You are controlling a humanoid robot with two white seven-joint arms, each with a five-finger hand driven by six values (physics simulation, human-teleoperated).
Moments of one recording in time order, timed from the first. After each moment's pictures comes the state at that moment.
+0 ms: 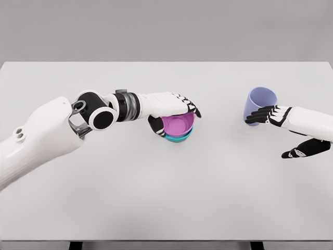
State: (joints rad) left arm -0.91 0.44 -1.06 -1.60 -0.34 0.06 -0.61; right arm -0.11 -1.05 0.16 -1.75 -0.10 -0.61 0.61
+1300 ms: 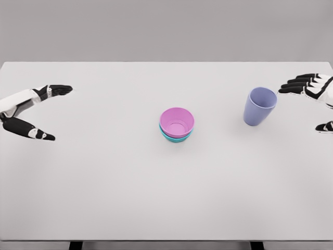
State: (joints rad) left arm -0.43 1.04 -0.62 -1.34 0.67 -0.61 -0.61; right arm -0.06 -1.10 -0.09 -1.75 -0.02 -0.61 0.61
